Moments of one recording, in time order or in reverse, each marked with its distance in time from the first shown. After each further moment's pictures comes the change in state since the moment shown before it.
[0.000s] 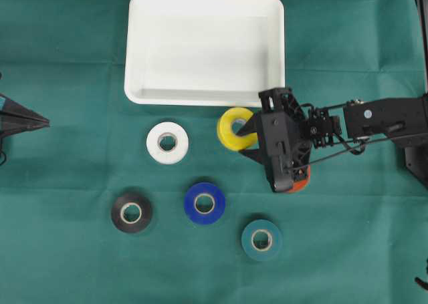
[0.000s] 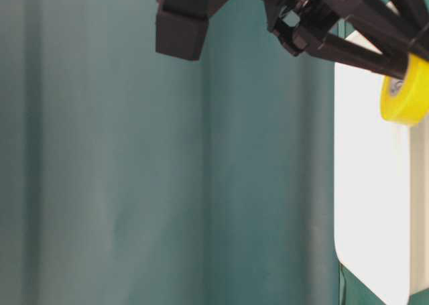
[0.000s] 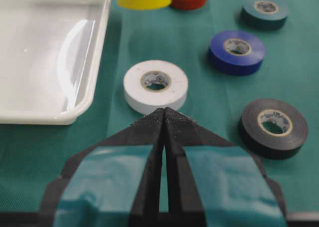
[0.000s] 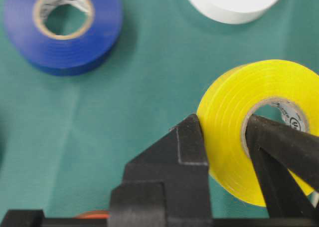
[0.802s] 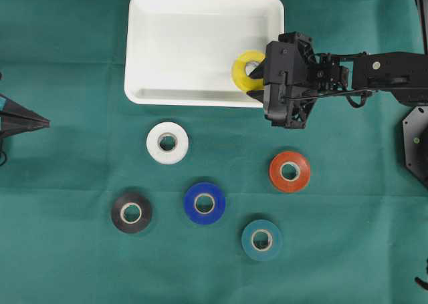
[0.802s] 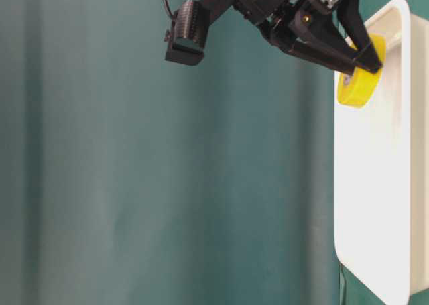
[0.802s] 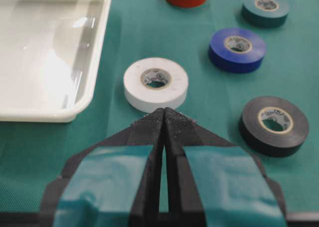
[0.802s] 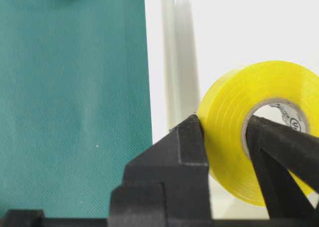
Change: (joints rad) left arm 0.000 0.000 0.005 0.000 -0.002 0.000; right arm -0.235 -0.034 0.012 0.000 0.034 0.000
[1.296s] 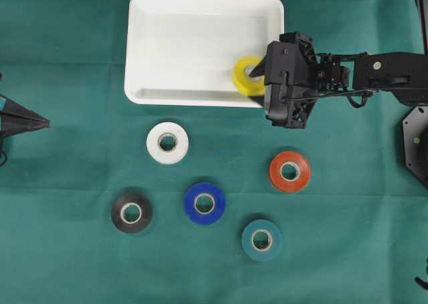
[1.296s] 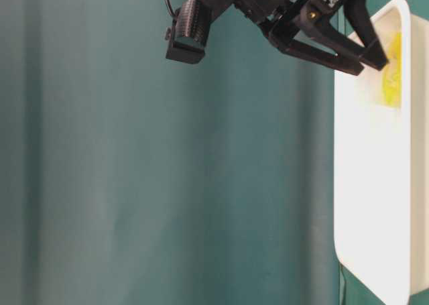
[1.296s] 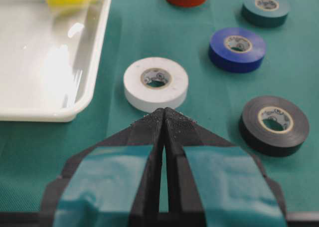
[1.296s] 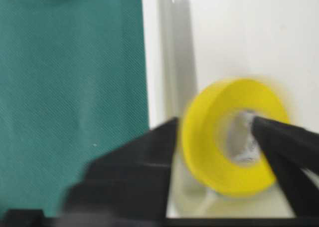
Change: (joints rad) left arm 0.000 0.000 0.000 0.000 0.000 0.000; right arm -0.003 0.000 0.006 0.000 -0.014 -0.003
